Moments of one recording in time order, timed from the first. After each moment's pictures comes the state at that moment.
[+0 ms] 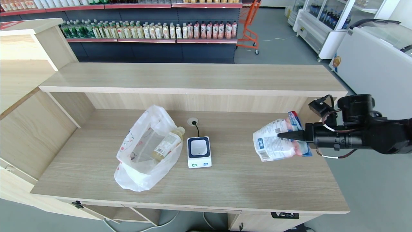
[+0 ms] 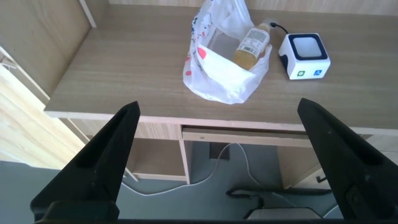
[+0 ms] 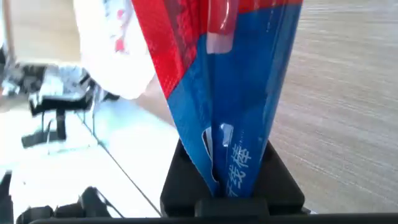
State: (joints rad) left arm 0.00 0.00 0.00 0.00 -0.02 -0.01; right arm 0.01 1.88 -1.01 -0.31 0.92 0.16
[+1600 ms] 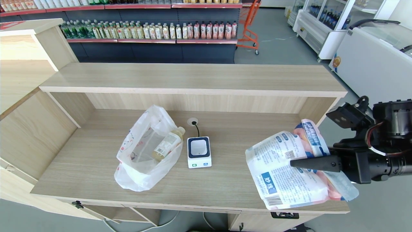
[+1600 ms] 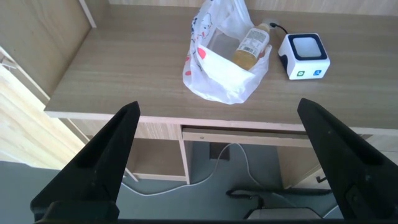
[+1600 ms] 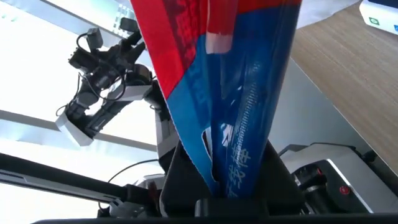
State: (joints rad) left arm 0.00 0.00 0.00 0.00 -0.02 -0.01; right arm 0.16 1.52 -0.71 -0.30 1.24 0.10
